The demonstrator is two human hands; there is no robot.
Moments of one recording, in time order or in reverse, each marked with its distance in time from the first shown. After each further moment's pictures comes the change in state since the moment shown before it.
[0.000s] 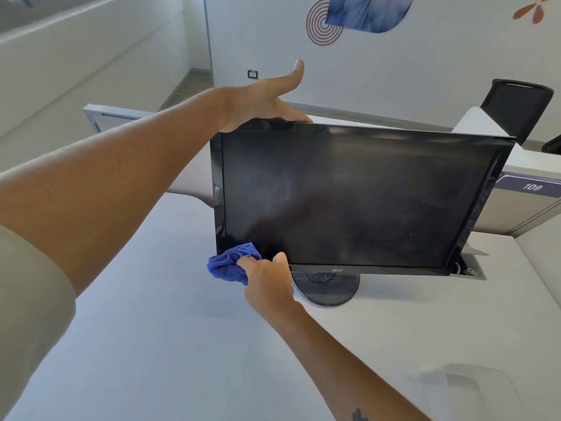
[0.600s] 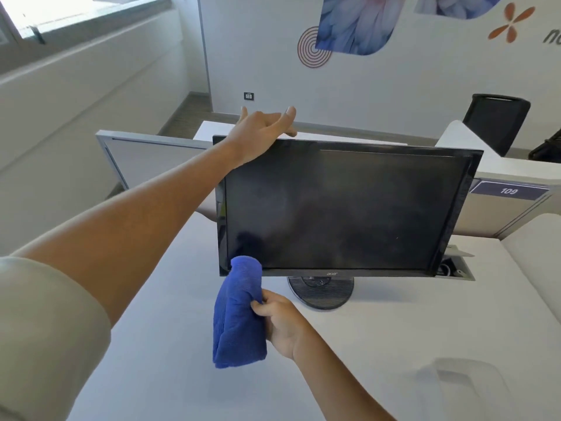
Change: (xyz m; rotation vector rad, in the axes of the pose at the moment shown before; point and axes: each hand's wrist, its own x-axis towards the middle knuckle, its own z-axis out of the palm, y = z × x) left_hand -0.027 -0.004 0.044 0.169 0.443 0.294; right_hand -0.070 0.011 0.009 1.790 -0.378 0.458
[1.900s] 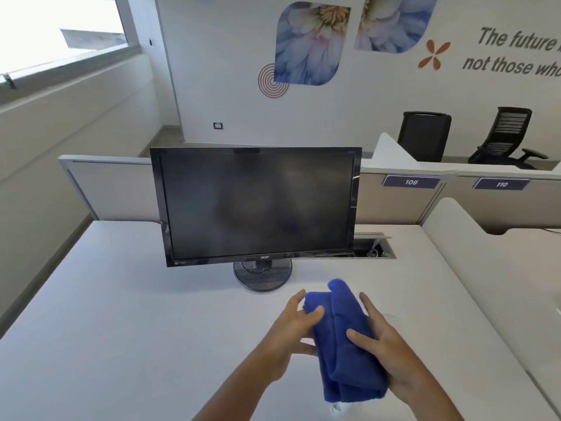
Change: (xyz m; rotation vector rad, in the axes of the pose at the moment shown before) left_hand -0.299 0.137 0.315 -0.987 -0.338 -0.574; right_hand -0.311 0.022 -0.220 -0.179 0.391 -0.297
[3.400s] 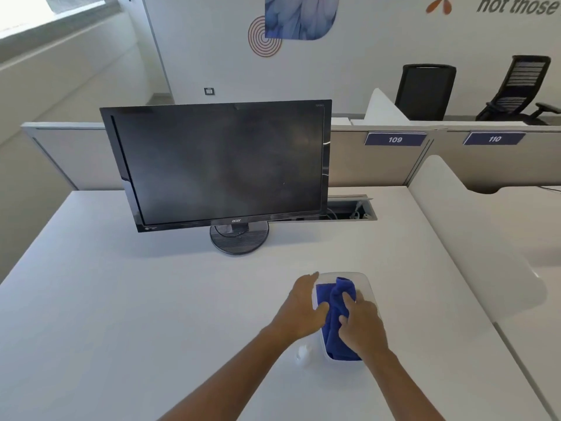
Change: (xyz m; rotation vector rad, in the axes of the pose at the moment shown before) left_hand 0.044 -0.064 0.095 0.801 0.060 0.108; right_hand 0.031 0.095 -0.076 -1.340 0.223 0.016
